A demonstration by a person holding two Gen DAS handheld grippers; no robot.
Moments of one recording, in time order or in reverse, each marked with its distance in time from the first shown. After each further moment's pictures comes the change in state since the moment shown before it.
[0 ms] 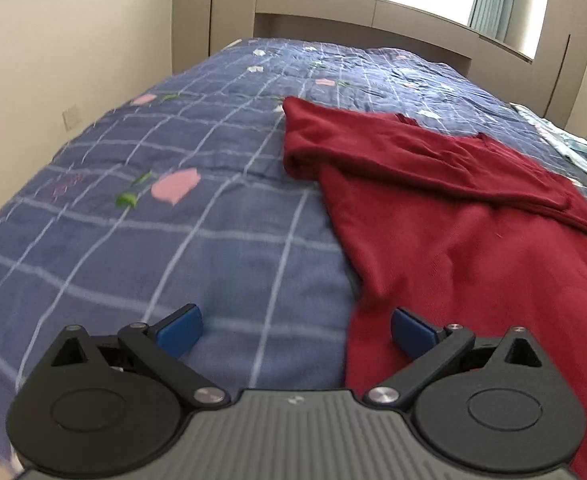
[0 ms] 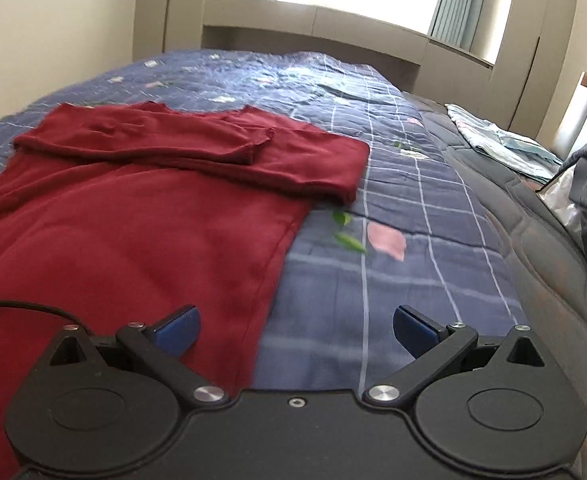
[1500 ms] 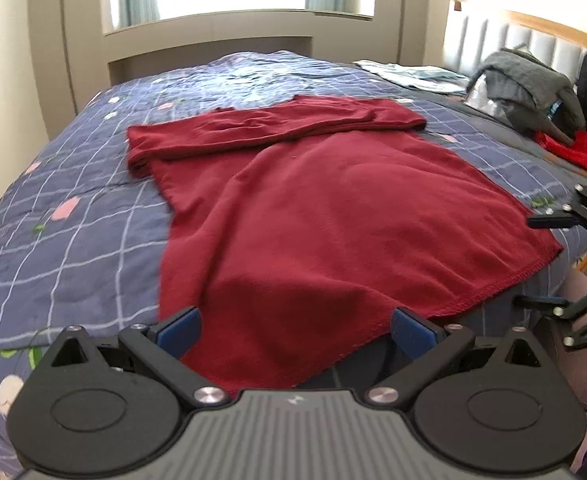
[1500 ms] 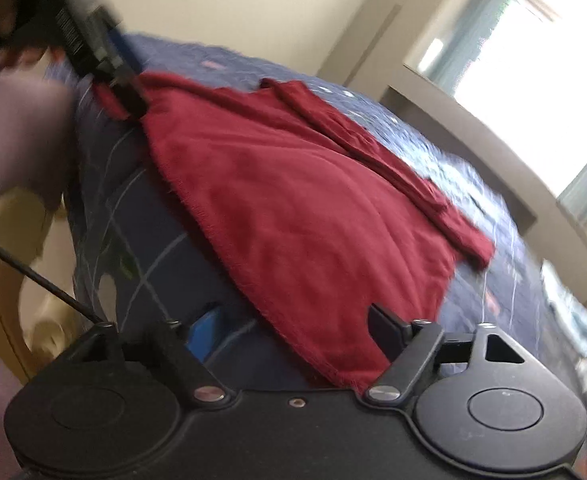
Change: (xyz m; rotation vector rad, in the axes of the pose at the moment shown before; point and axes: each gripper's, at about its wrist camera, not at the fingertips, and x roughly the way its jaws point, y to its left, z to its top) left arm -0.104 -0.075 -0.095 0.407 -0.044 -0.242; right arm -0.111 0.097 -0.113 -0.628 -0.192 0.194
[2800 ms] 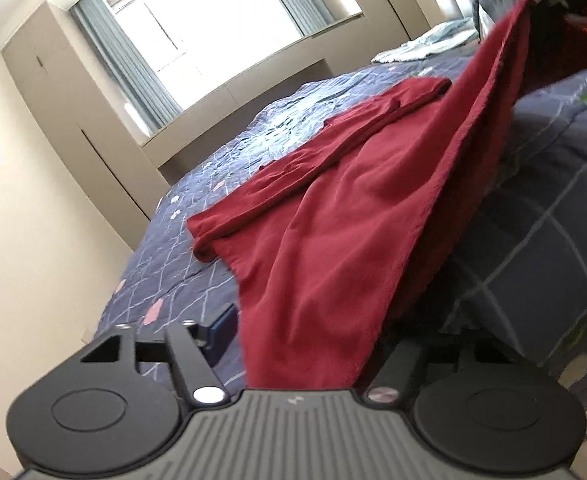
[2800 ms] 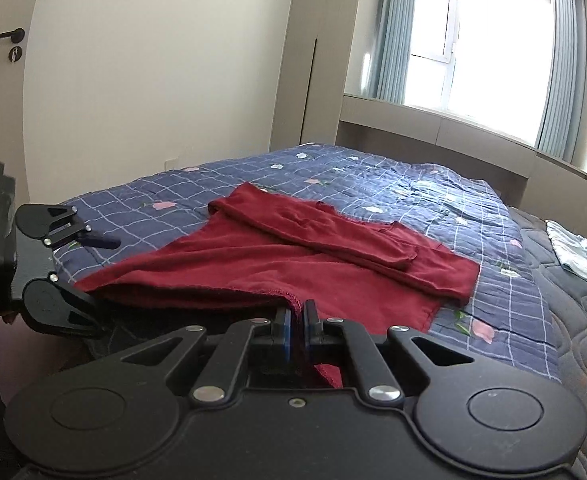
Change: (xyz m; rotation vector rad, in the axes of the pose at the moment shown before) left arm 0.016 -0.050 -0.011 0.385 -0.101 0.392; right arm -0.043 -0.089 0.064 0.430 -0.164 0.060
